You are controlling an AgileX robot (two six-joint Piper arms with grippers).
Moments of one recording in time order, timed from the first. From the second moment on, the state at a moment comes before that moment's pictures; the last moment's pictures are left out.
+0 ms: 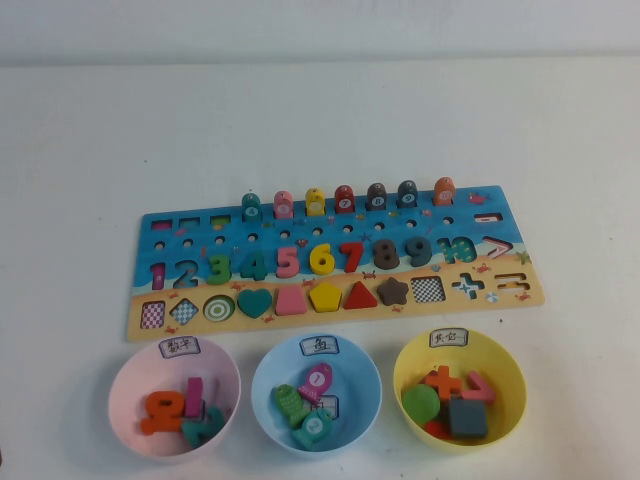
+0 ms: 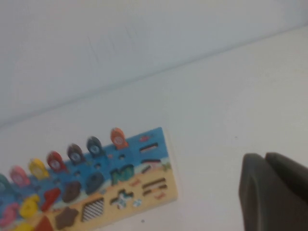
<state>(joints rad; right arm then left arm) 0.04 -0.01 0.03 0.31 0.16 0.02 -0.11 -0.01 0.03 0.04 0.37 0.04</state>
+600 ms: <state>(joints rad) 0.04 0.04 -0.04 0.66 0.28 0.02 -0.11 -0.01 0.03 0.04 0.37 0.04</state>
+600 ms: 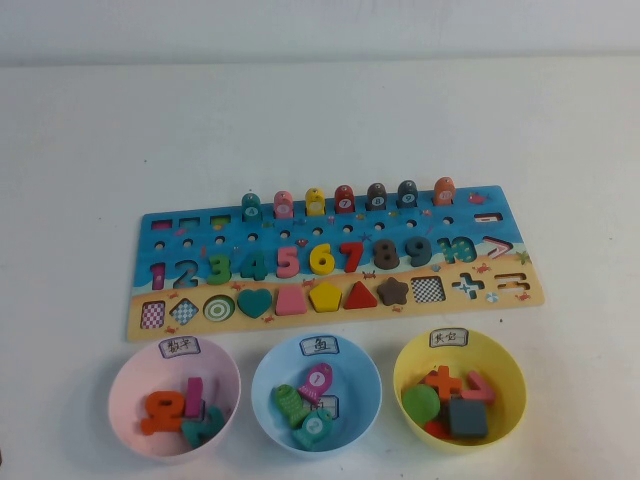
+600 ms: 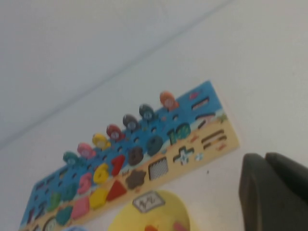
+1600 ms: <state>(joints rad) 0.22 1.34 -0.95 0.43 0.86 -0.07 -0.11 -0.01 0.03 0.04 0.37 0.04</state>
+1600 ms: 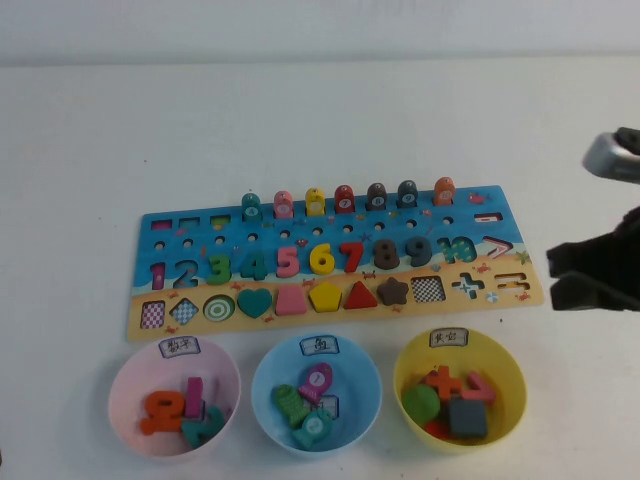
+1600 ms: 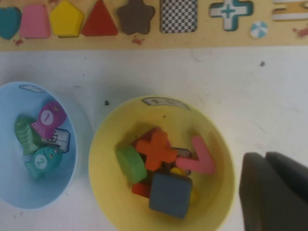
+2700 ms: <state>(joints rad) 0.44 2.22 -1.98 0.12 1.22 0.21 -0.11 -0.01 0.03 0.04 0.37 0.04</state>
